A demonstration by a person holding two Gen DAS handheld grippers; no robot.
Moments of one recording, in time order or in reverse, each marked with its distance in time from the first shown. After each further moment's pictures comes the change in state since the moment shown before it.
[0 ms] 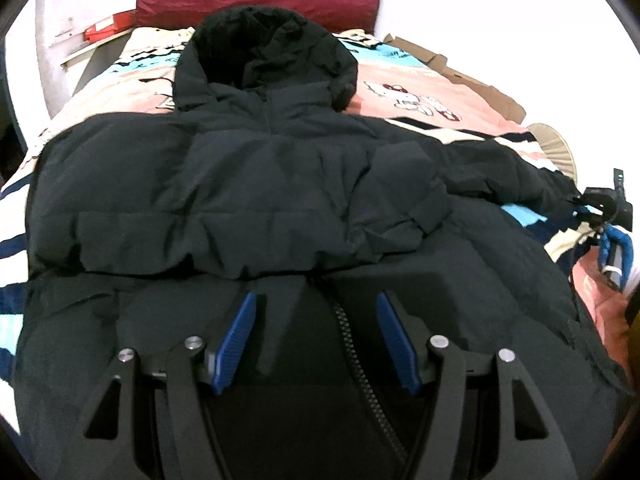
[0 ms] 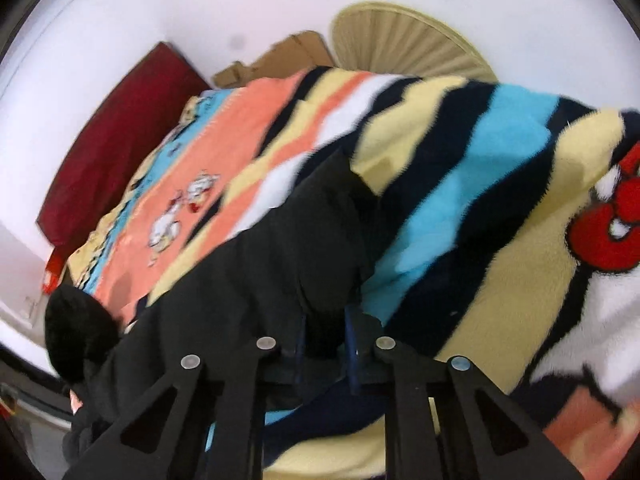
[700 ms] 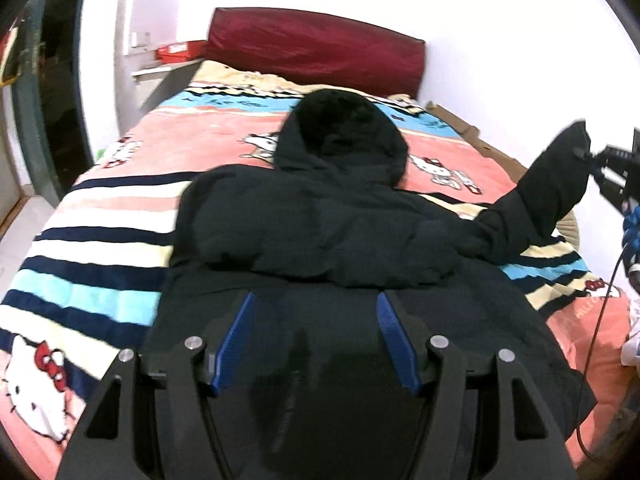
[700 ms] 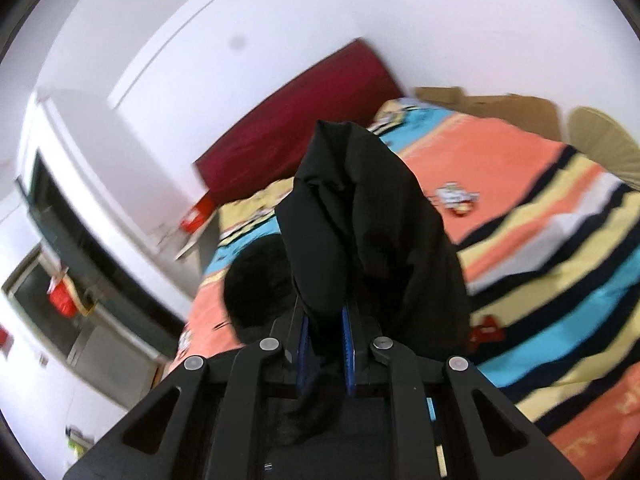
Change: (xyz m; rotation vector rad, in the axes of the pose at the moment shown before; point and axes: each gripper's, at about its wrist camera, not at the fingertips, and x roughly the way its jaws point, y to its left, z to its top) left arm -0.148 0.063 -0.025 -0.140 -0.192 0.110; right arm -0.162 0.248 -0.066 -0.320 -0.017 0.506
